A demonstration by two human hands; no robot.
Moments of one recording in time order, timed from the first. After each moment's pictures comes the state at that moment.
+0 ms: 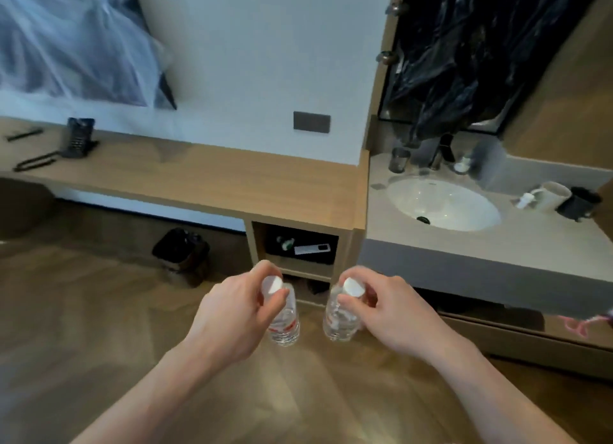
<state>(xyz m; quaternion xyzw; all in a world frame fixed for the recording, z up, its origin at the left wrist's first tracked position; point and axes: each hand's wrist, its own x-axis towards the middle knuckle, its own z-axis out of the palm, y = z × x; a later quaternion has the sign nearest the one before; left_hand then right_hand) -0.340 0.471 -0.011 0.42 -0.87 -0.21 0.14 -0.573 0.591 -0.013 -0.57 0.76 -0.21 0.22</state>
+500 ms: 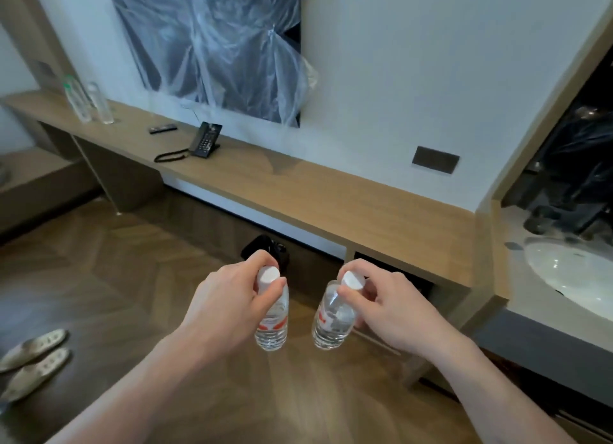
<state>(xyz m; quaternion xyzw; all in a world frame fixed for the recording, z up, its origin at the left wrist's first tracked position) -0.114 0.312 0.022 0.53 -0.80 -0.18 0.20 -0.369 0.369 0.017 -0.66 0.67 -0.22 0.26</state>
